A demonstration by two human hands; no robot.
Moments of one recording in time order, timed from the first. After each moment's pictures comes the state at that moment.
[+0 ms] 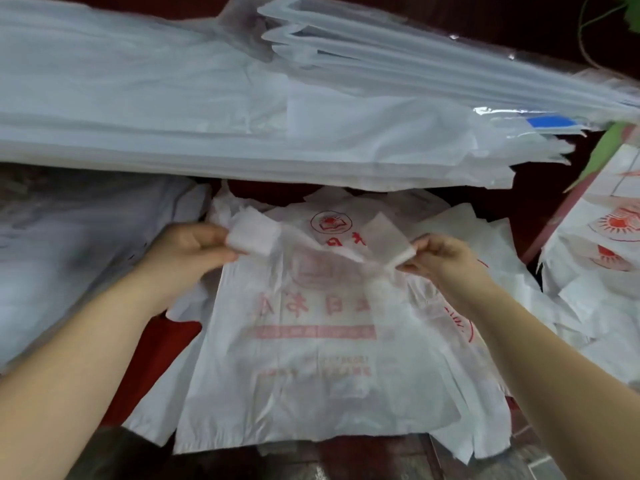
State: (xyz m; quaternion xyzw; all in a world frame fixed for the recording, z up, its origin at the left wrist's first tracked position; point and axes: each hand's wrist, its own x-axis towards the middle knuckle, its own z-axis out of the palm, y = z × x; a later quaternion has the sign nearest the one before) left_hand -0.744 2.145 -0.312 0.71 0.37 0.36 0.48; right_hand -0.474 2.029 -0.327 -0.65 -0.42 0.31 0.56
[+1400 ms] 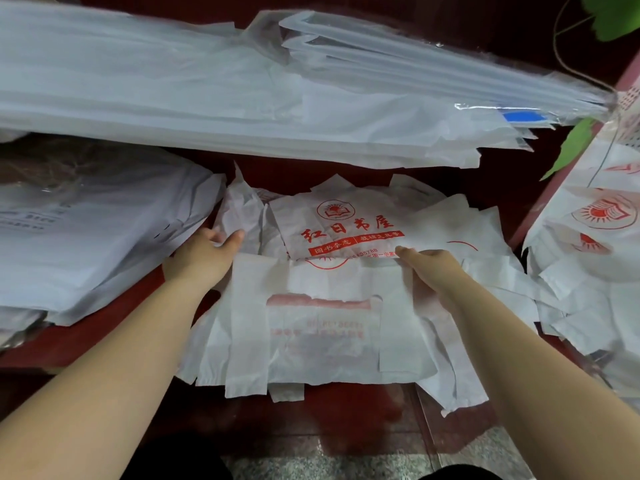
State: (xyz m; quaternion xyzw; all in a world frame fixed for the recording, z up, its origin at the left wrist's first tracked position) left_hand -0.745 2.146 -0.347 0.69 0.65 0.22 0.24; right_hand -0.495 2.013 -0.329 -0.83 -0.28 0.29 0.38
